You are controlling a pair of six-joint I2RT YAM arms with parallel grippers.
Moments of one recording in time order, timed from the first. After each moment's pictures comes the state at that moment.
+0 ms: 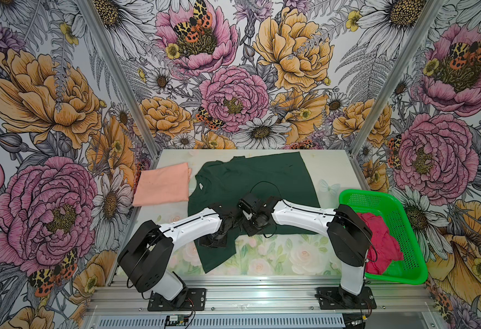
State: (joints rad) left arm -0.66 1.47 0.82 -1.07 -0.29 -0.79; right arm 0.97 1.91 1.40 -0.73 -0.06 0.37
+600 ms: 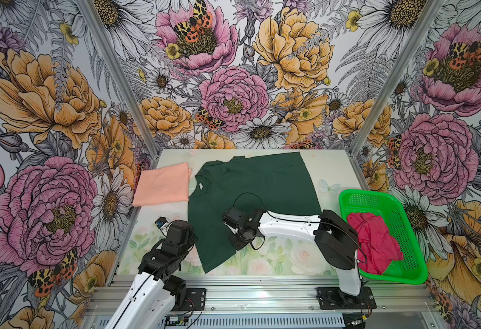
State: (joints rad) left arm -0.34 0.58 0.43 -0.82 -0.30 -1.03; right arm 1.07 2.04 1.47 -0.71 -0.05 0.37
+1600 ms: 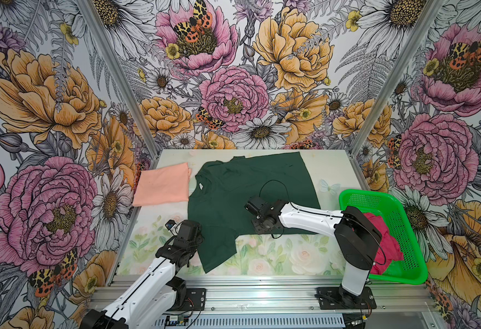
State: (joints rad) left arm -0.33 0.85 0.30 -0.44 -0.27 -1.08; right arm 0.86 1.83 1.22 -0.71 0.19 0.44
